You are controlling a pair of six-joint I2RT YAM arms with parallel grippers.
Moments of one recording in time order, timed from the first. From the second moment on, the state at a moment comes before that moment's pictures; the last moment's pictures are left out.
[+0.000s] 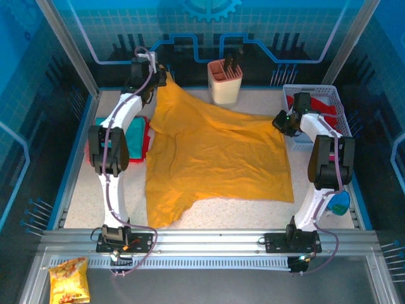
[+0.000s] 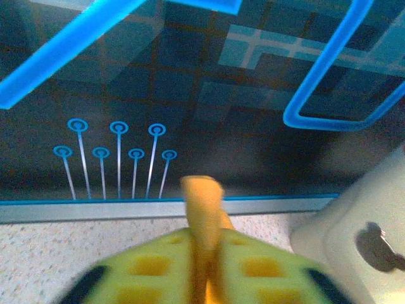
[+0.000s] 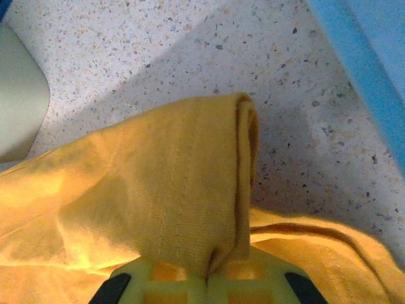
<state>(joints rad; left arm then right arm) -0.05 2.22 1.96 -0.11 0.13 -0.24 -0.11 1.92 1.39 -0.51 -0.28 0.58</state>
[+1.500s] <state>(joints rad) -0.17 1.05 0.78 -1.01 0.21 -0.75 0.00 1.19 0.72 -0.91 -0.07 0.57</state>
